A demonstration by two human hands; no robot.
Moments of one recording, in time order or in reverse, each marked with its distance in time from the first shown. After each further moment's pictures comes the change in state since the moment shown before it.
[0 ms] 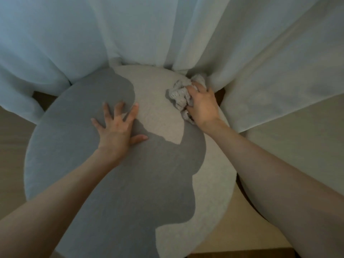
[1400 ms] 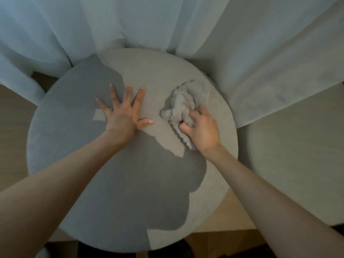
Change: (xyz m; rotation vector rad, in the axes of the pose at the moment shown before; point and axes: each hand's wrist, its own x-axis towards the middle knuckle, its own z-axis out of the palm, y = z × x) left_hand 0.004 -0.003 0.011 0.104 -0.022 0.035; right_hand -0.101 -0.038 0.018 0.326 -0.013 0.155
